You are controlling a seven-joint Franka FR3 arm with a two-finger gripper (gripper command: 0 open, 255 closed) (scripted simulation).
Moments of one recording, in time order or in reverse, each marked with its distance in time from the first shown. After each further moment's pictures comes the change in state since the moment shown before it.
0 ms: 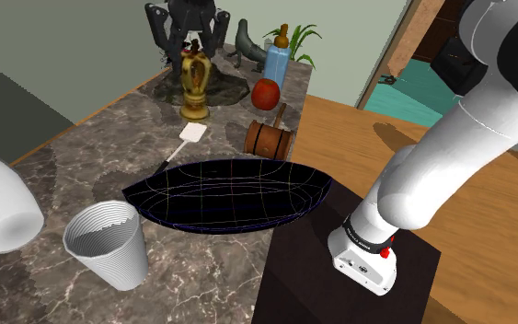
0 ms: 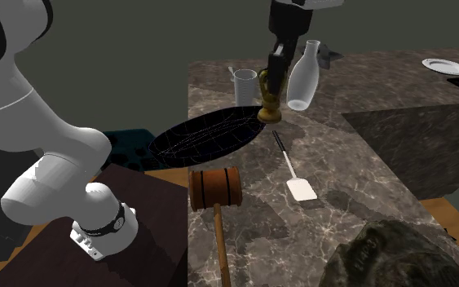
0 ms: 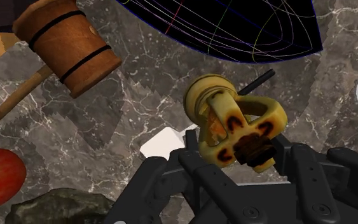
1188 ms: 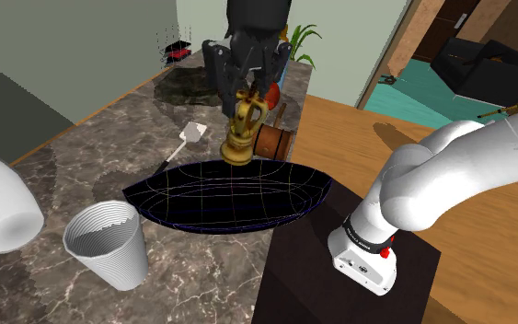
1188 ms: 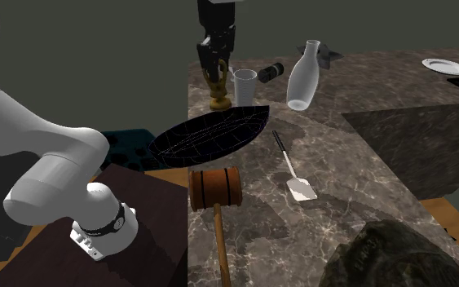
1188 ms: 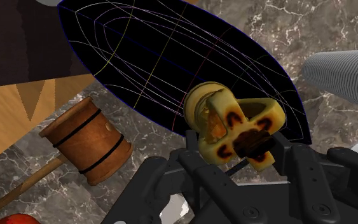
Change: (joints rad) arm 0.077 -0.386 0.019 -0.335 0.149 -0.020 0.065
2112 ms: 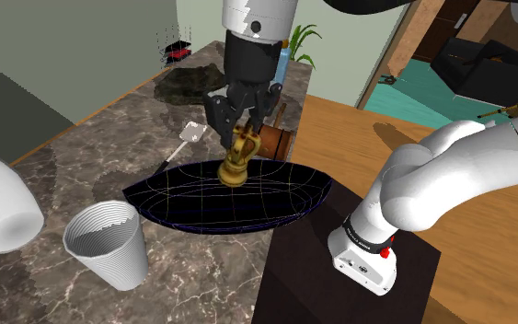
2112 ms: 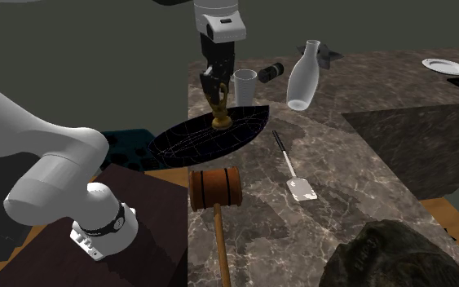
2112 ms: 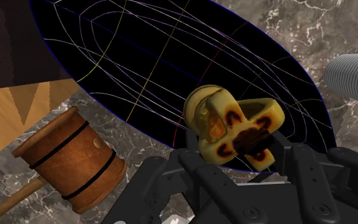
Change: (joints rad) arm 0.013 -0.040 0.017 -0.191 0.023 0.152 -0.020
